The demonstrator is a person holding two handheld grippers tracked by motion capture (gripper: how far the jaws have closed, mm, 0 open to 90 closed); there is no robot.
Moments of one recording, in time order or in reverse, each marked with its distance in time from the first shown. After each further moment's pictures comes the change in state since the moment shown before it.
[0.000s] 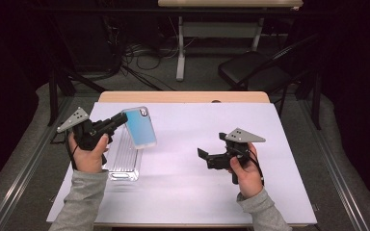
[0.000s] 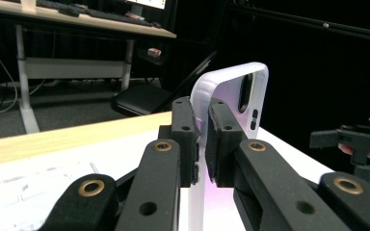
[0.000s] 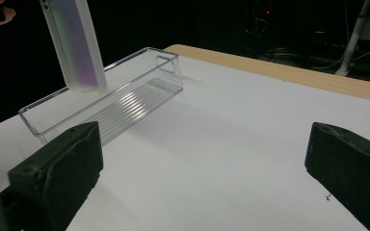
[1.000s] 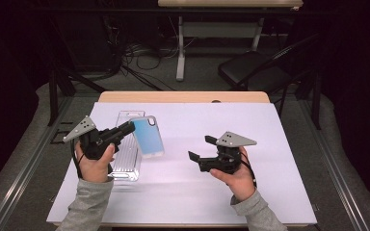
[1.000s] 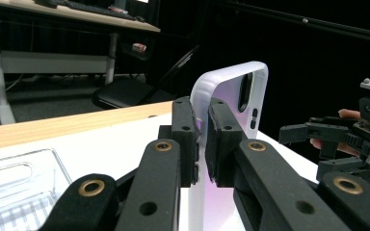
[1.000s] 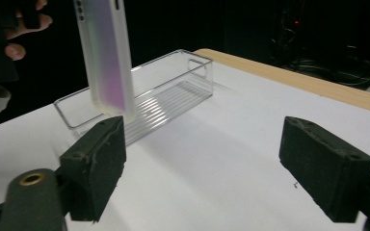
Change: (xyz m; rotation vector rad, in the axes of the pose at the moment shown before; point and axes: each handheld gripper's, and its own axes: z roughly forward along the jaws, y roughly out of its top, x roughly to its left) left arm -0.027 -0.016 -0.003 0.013 -0.051 -0.005; right arm 0.021 0.000 0.009 -0.014 0.093 -0.064
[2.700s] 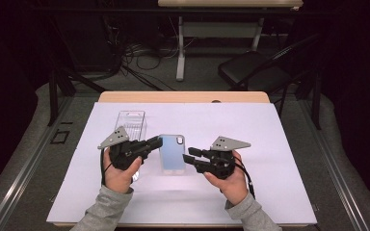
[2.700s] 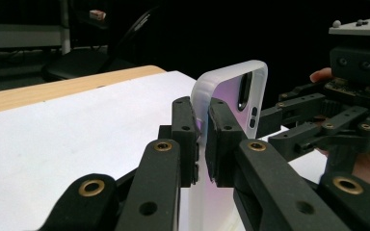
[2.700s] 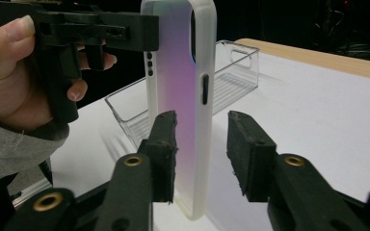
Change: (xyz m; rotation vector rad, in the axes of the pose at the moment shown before) left arm -0.044 -0.027 0.042 0.131 -0.128 0.036; right arm 0.019 -0.003 0.004 0.032 0.140 0.061
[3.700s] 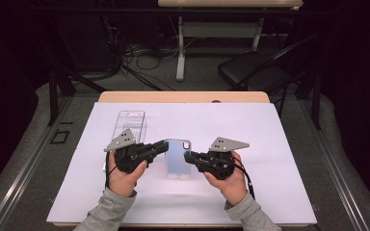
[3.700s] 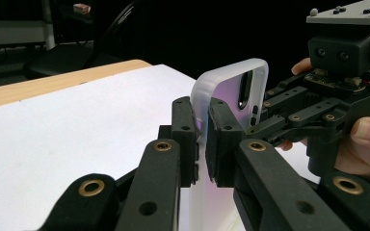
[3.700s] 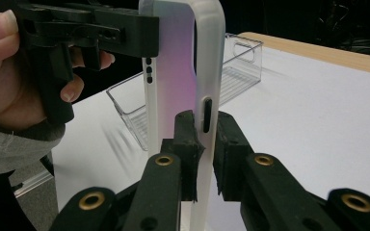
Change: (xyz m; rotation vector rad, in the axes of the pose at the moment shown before) left arm -0.015 -0.001 0.009 0.036 -0.048 0.028; right arm 0.002 -0.001 0.000 0.027 0.006 -0.009
